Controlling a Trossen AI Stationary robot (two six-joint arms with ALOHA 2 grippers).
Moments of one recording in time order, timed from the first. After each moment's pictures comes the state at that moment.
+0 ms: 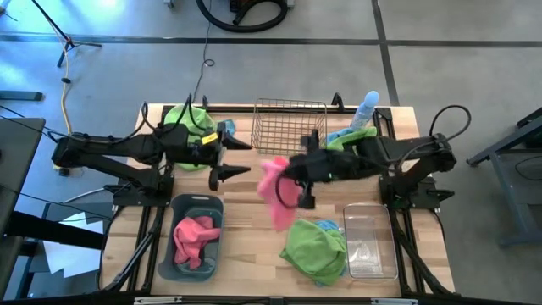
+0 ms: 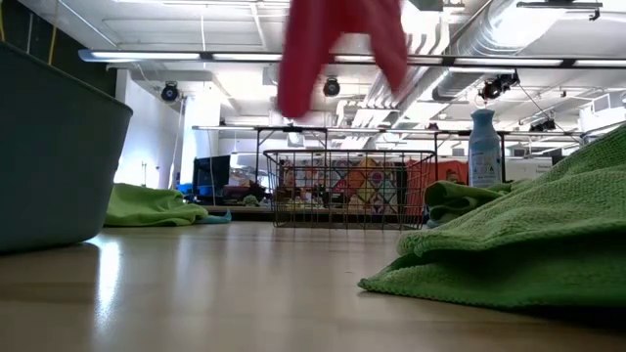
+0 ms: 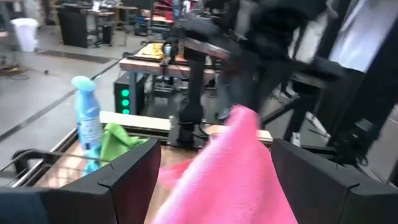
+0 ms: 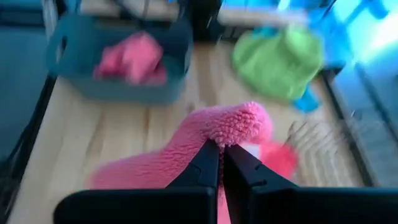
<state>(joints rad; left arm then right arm) -0.05 1.03 0.99 -0.03 -0.03 -0.11 0.25 1.64 1.91 -0.95 0.31 0.09</state>
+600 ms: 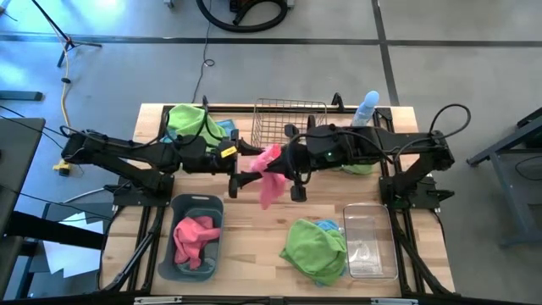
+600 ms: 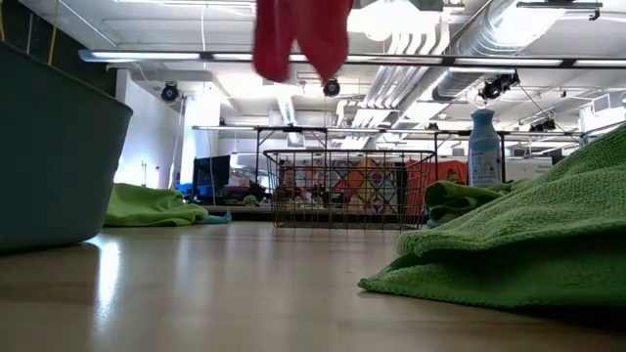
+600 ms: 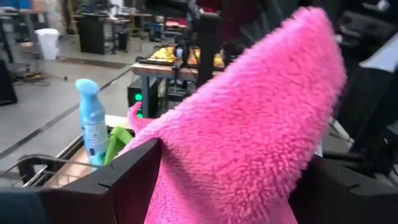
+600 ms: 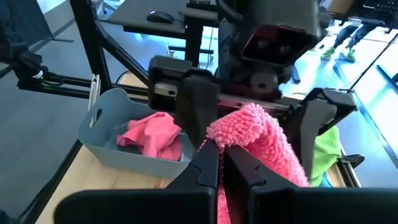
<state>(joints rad) -0.11 1.19 0.99 0.15 -0.16 -0.08 0.15 1.65 1.91 -0.67 0.10 -0.09</state>
